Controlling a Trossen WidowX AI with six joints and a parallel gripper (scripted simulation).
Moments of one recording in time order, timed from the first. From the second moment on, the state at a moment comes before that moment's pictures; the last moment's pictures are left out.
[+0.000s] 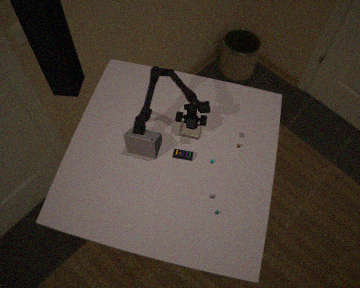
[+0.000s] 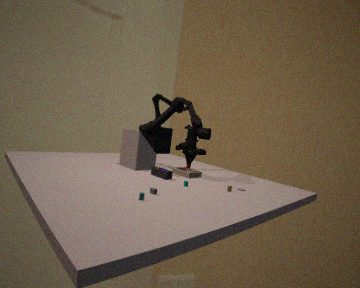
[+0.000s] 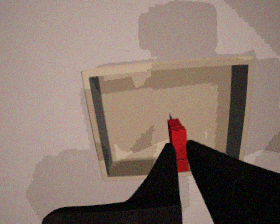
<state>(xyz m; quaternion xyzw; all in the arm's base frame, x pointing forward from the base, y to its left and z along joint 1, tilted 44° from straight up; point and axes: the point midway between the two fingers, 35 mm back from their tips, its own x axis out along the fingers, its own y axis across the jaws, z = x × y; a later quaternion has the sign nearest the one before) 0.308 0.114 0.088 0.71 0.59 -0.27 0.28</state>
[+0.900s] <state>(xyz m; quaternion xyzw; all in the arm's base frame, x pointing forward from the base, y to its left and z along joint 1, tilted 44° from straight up) 0.302 0.088 0.110 0.71 0.59 -0.28 0.28</state>
